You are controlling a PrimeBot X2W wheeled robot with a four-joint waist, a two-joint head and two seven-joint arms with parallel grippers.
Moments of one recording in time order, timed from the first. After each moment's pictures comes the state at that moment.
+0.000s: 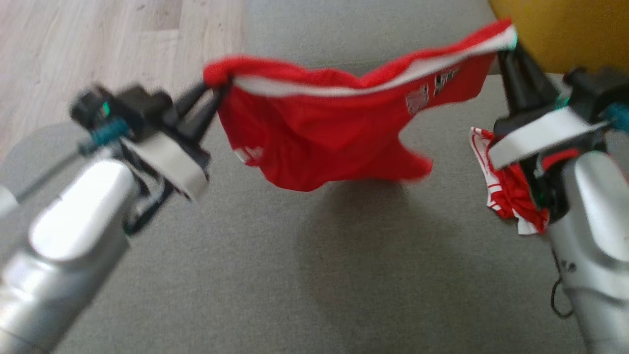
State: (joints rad) left arm -0.76 0.48 -0.80 0.33 -0.60 -0.13 -0.06; right arm -0.54 -0.23 0.21 0.30 0.20 0.13 -0.06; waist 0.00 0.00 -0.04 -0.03
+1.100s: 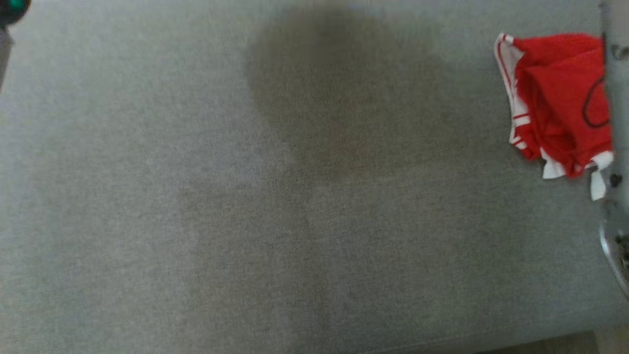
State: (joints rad) left arm -1.37 0.49 -0.73 0.59 -0.70 -0.13 -0.11; right arm -1.29 -0.17 0.16 0.68 0.05 0.13 -0.13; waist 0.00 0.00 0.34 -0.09
